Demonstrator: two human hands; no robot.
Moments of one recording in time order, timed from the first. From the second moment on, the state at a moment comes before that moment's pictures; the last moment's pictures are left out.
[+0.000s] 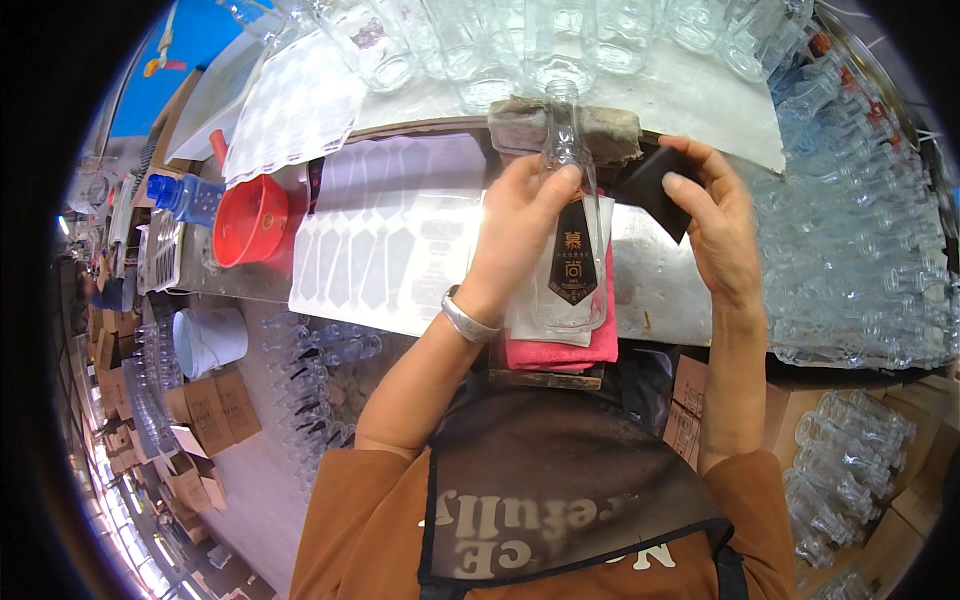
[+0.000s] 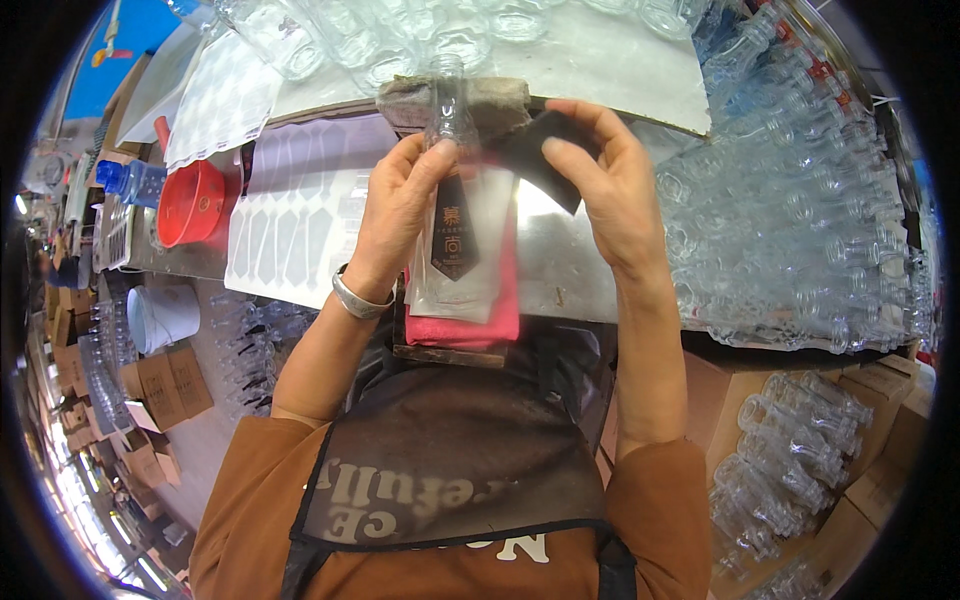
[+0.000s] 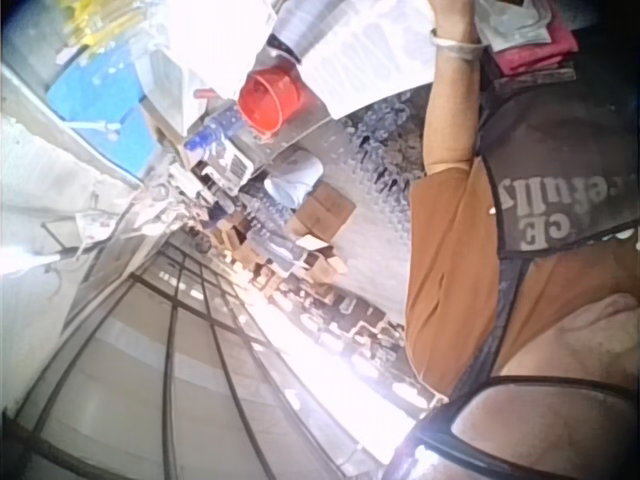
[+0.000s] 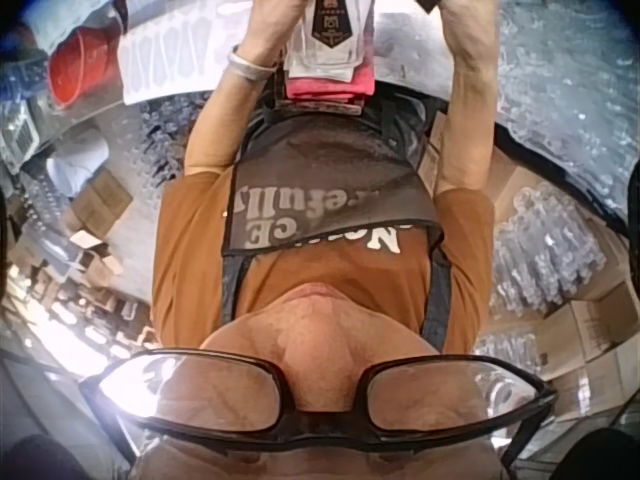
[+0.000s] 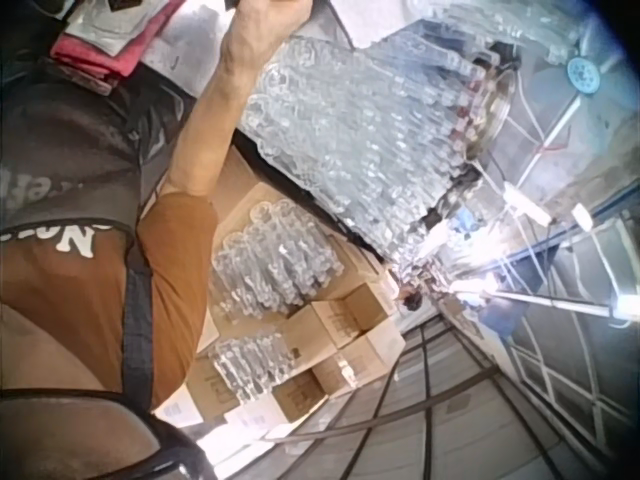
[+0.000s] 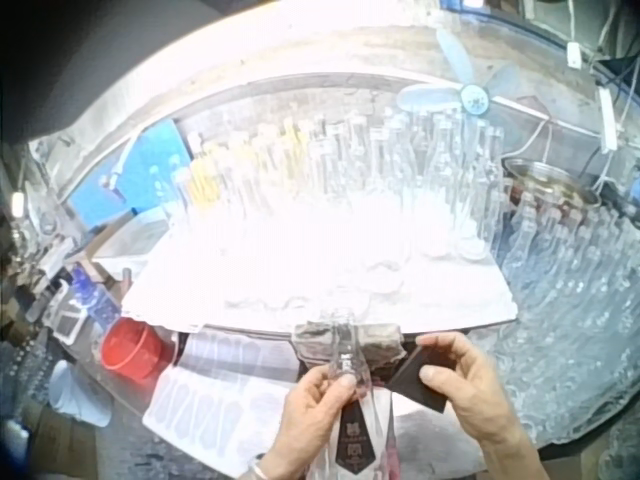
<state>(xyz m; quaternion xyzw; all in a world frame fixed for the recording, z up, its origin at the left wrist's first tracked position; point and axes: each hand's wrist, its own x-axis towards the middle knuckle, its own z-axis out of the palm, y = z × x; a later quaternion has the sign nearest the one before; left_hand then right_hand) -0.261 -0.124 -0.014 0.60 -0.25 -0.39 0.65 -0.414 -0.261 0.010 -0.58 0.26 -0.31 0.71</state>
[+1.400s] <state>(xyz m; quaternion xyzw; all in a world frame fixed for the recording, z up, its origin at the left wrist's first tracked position) -0.260 -0.109 -0.007 0.55 -0.14 -0.48 0.67 -0.386 -0.253 0.045 -0.83 0.16 -0.33 0.41</state>
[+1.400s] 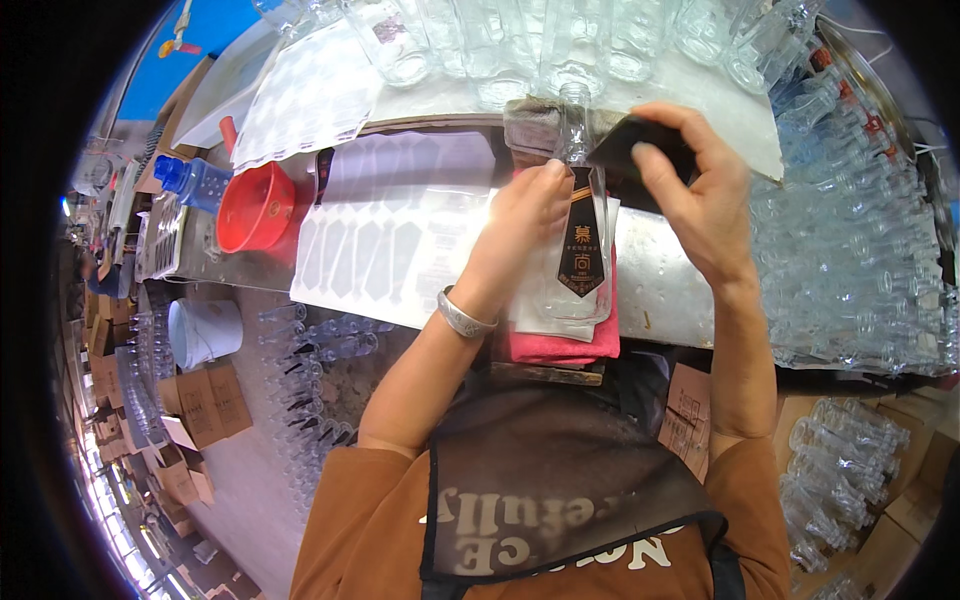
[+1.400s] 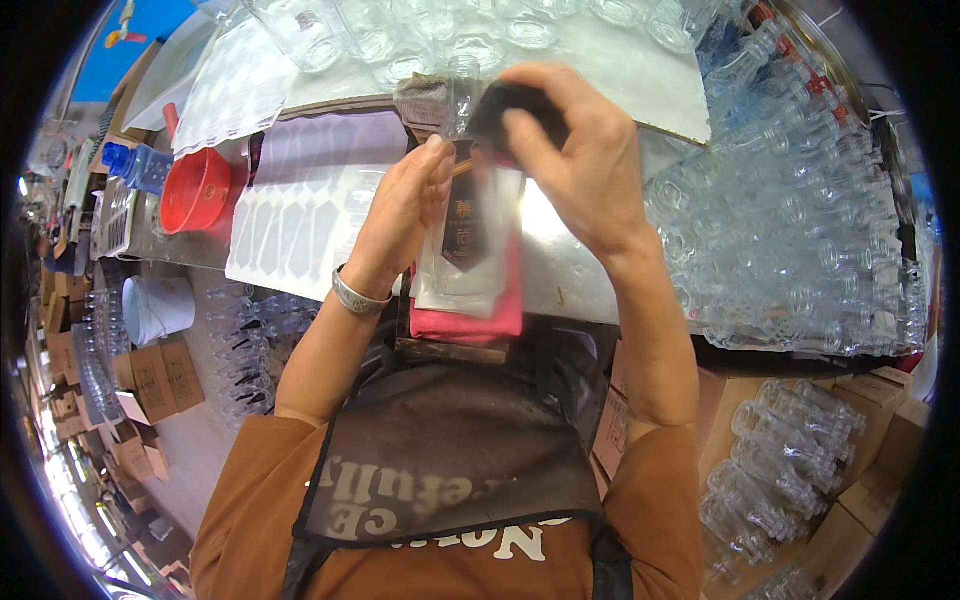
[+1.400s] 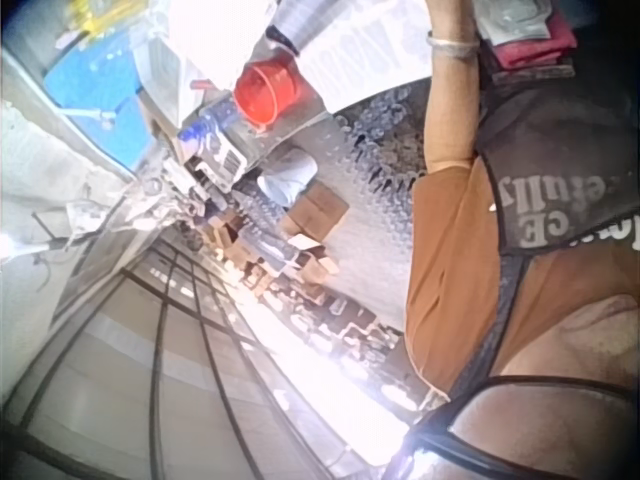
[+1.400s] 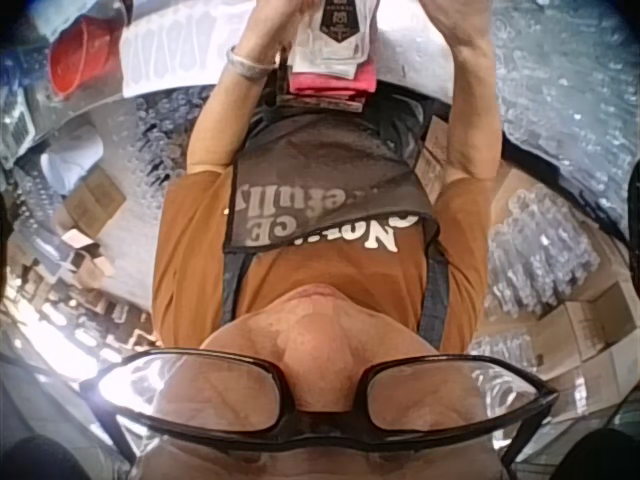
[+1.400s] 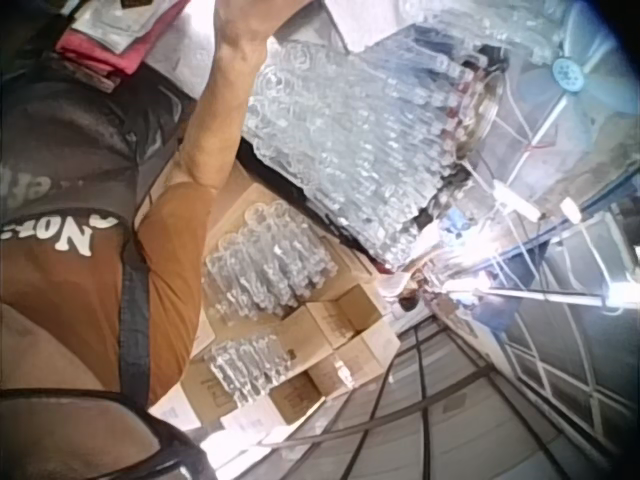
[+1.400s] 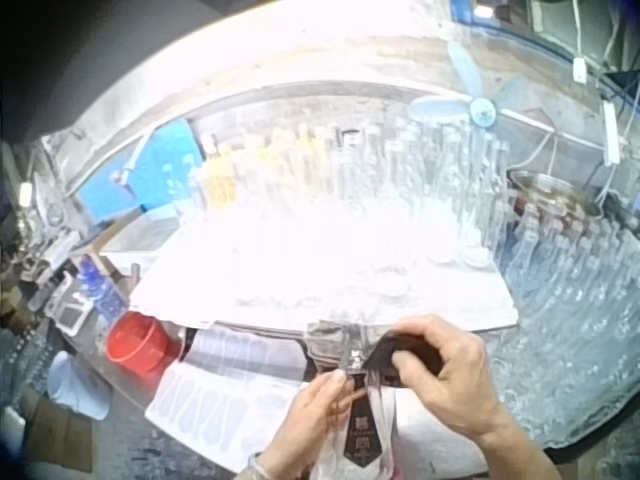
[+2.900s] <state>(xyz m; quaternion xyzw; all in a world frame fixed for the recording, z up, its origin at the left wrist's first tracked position) -0.308 -0.036 -0.032 0.69 -0.52 -0.08 0.50 -0.459 -0.185 0.059 -0.83 -0.05 -0.15 0.53</state>
